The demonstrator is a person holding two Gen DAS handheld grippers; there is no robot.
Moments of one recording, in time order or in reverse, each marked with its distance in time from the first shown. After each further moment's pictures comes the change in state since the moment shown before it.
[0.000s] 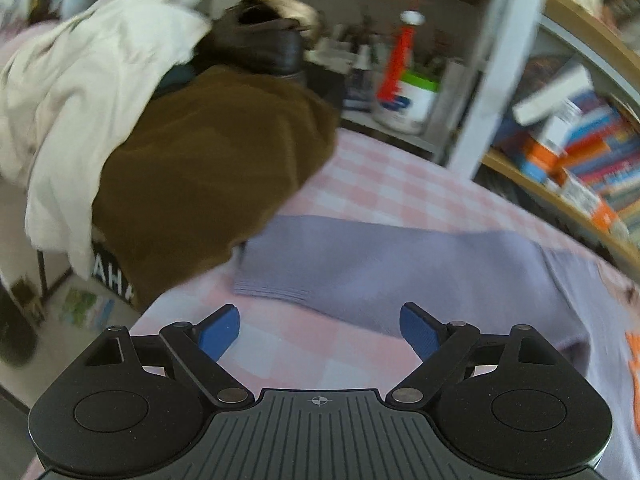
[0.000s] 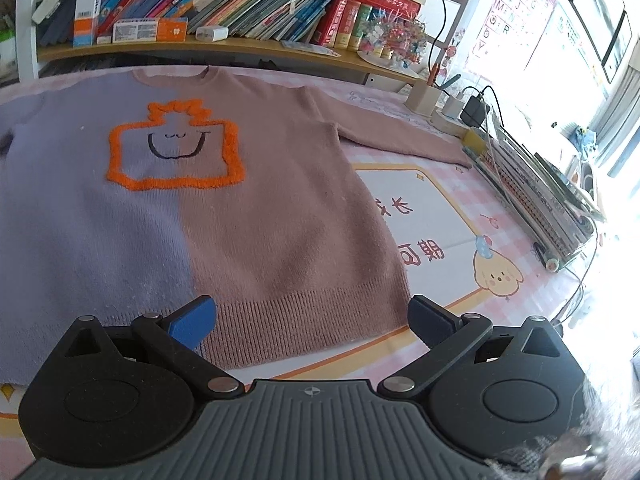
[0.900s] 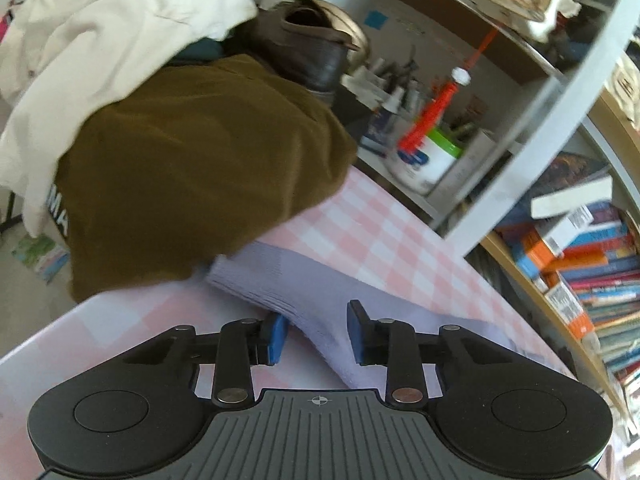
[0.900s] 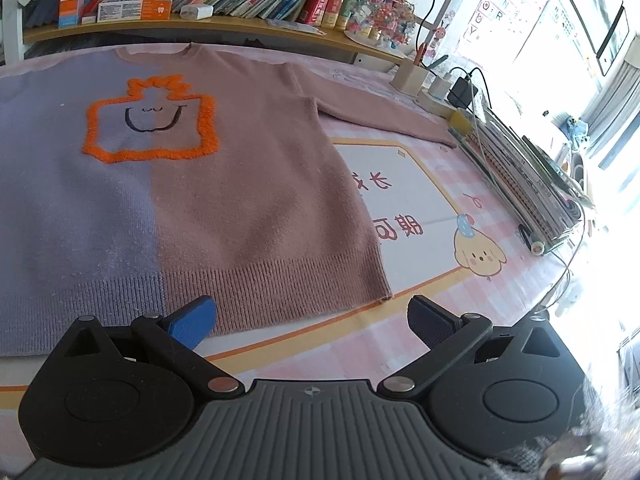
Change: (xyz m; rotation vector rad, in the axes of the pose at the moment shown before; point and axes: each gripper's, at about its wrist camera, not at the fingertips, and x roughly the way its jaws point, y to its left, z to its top) left arm 0.029 0.008 0.013 -0.284 -0.074 -0.091; right arm 0.006 -0.014 -0.009 -0.005 0.055 -0.033
